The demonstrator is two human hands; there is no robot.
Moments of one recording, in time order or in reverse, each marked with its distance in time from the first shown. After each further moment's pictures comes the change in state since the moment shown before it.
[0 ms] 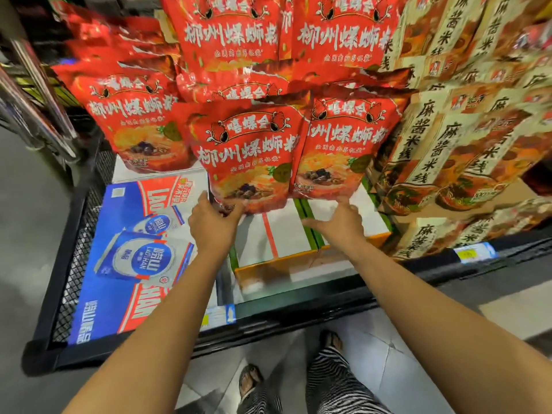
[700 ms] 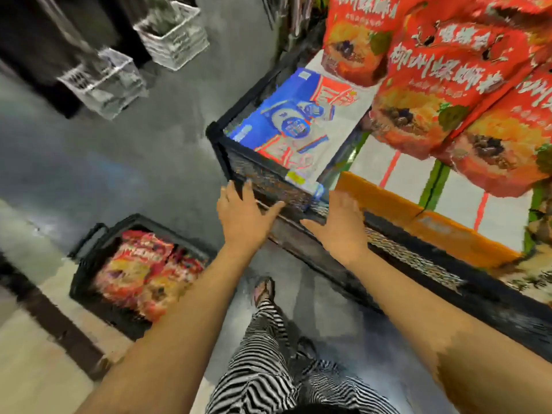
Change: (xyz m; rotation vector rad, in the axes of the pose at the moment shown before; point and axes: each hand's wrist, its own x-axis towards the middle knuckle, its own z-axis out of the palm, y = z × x) left_hand -0.266 -0.102 -0.062 0.499 0.320 -0.420; right_hand -0.167 0.028 0.085 -0.449 -0.398 -0.908
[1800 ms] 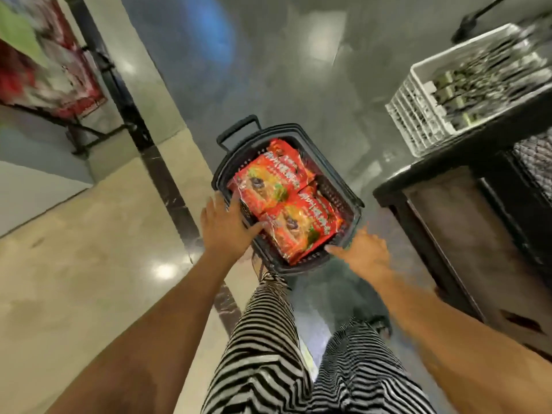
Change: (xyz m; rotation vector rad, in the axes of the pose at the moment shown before) left_hand -0.067 -0.530 -0.059 0.194 -0.293 -0.544; right_hand -0.052 -0.335 0.311 -0.269 -0.696 0.053
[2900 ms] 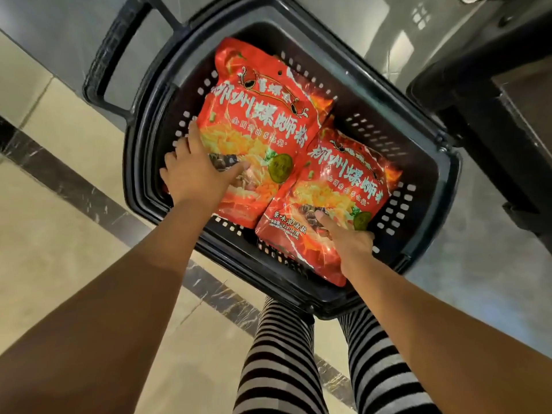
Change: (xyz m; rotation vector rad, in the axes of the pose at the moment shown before) left_hand 0.314 -0.024 0.215 0.006 -0.105 0.118; right_hand 0.242 -0.068 0.237 1.219 -0.077 0.851
